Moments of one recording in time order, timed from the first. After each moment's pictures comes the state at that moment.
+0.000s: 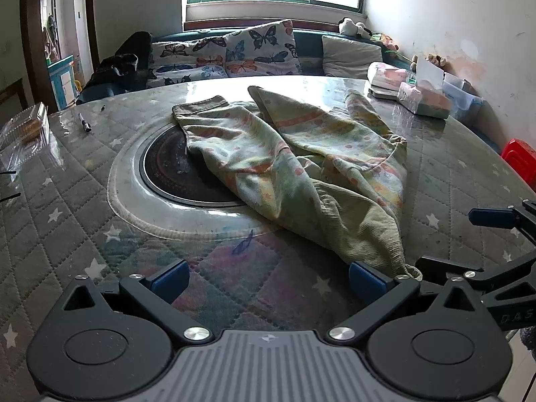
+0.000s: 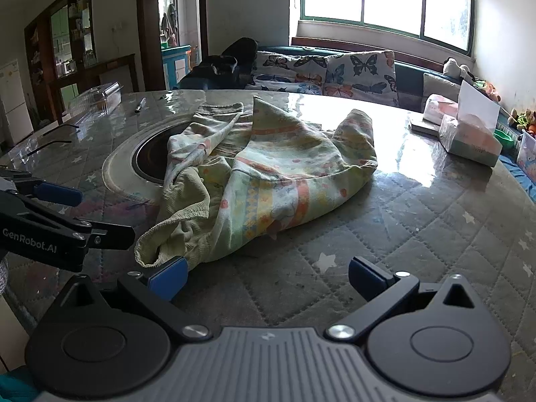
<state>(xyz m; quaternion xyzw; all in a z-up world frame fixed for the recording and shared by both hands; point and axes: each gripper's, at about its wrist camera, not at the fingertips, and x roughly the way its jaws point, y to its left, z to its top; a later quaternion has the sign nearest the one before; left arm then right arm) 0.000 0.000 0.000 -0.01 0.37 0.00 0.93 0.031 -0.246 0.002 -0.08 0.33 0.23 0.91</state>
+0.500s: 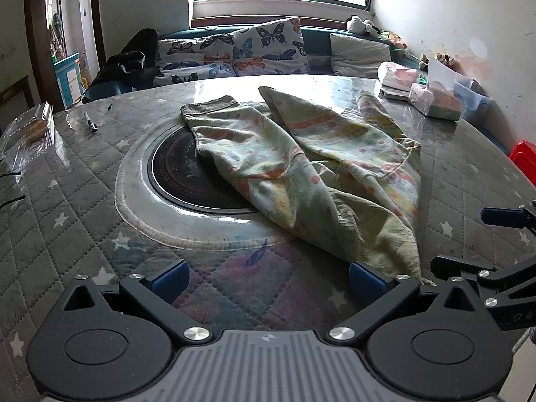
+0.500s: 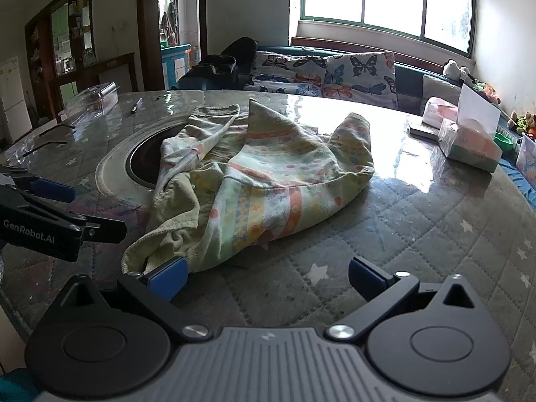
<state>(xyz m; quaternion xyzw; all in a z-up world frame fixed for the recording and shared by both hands) 0.014 0.005 0.004 -0.01 0.39 0.01 0.92 0.042 -0.247 0.006 -0.08 0.33 0.23 0.91</state>
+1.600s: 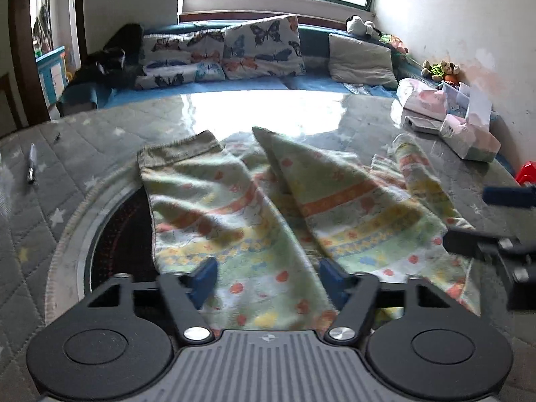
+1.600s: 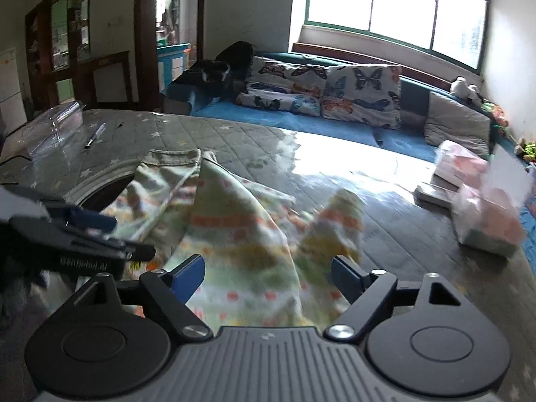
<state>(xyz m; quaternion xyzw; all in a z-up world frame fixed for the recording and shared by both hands) 0.181 0.024 -0.011 -0.03 0.39 -0.02 0.92 0.205 -0.214 0.031 -0.11 0.33 0.24 0.91</state>
